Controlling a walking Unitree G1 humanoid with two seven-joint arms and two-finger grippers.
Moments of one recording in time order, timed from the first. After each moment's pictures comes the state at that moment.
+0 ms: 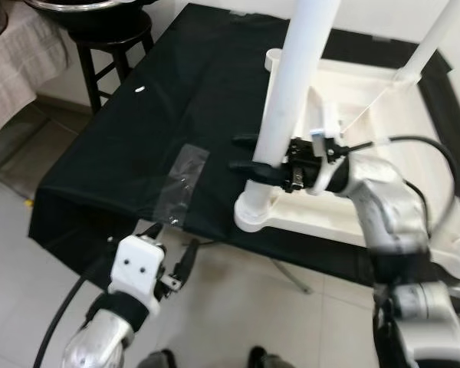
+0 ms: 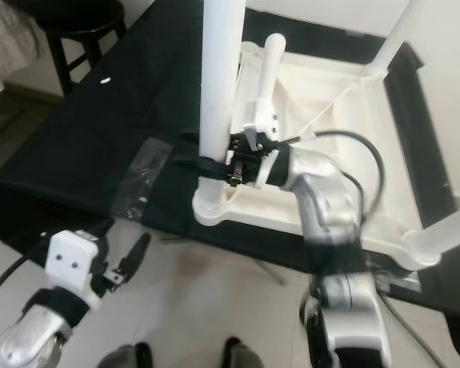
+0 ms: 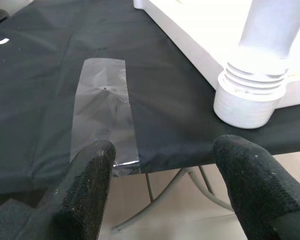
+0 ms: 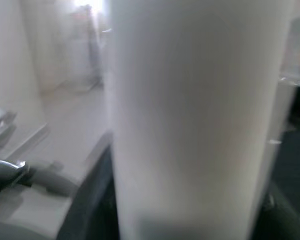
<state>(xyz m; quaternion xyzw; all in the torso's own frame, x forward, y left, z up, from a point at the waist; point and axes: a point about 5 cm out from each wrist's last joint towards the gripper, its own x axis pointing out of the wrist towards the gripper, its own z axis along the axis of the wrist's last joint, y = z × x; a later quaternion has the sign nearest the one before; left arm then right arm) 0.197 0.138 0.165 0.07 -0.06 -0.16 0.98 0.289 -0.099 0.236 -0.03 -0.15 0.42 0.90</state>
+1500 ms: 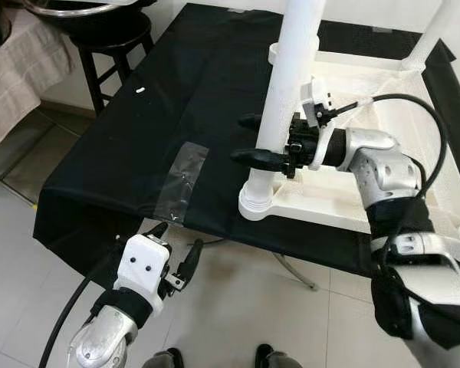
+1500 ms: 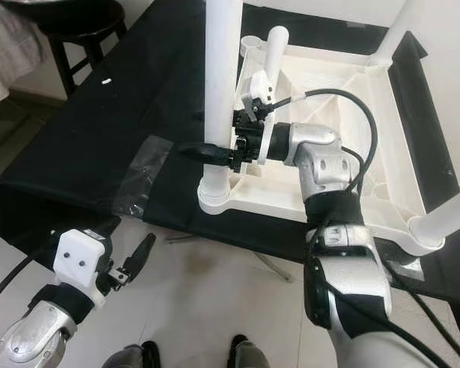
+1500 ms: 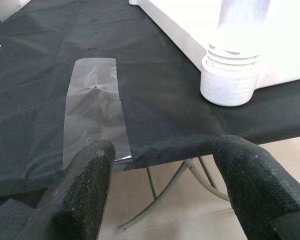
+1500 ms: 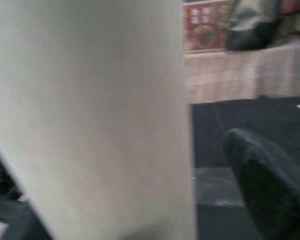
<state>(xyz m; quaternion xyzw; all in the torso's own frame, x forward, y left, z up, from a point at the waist) 0.202 0.134 0.165 0.08 -0.07 -0.16 0.98 0.367 -0.136 0.290 -0.06 -0.06 0.65 0.76</state>
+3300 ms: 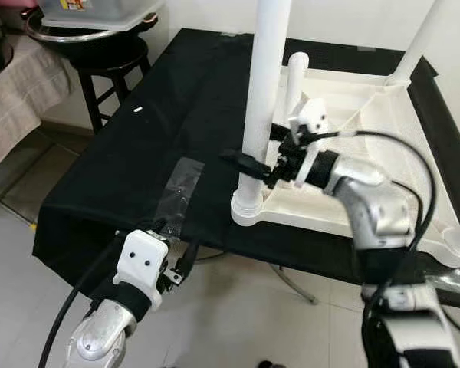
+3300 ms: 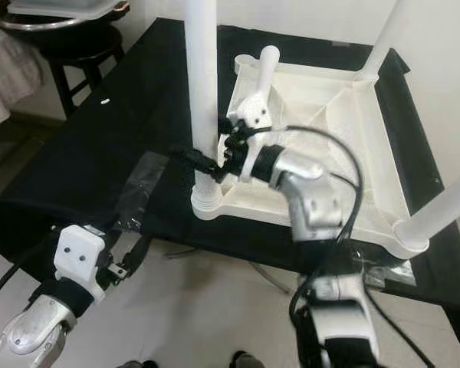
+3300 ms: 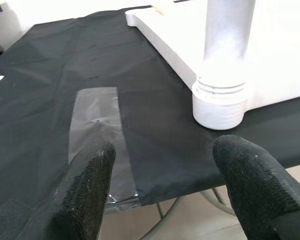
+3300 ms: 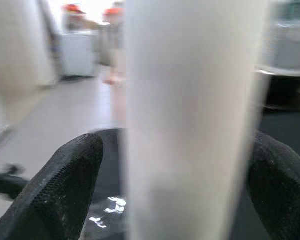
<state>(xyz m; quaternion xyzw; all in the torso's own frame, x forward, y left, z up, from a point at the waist) 0.210 0.137 0.165 0.09 -0.07 -0.17 0.98 0.344 -0.118 0.276 -0.05 -0.11 0.56 0.82</state>
